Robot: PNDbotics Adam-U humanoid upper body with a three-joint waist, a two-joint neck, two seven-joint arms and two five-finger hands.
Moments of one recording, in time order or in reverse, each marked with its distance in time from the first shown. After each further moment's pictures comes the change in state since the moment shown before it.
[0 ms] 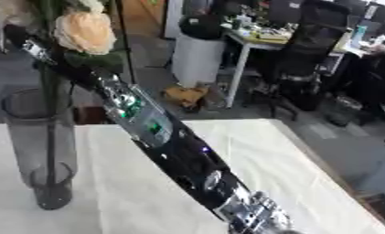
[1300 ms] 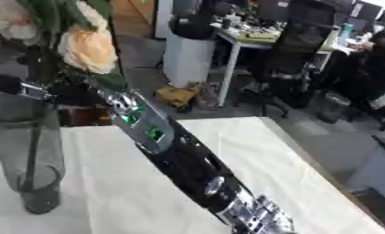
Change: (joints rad) left arm -0.001 0.000 0.000 0.000 0.002 0.000 0.000; right arm 0.052 -0.006 -0.031 -0.013 0.134 -0.057 0.243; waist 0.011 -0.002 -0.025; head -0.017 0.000
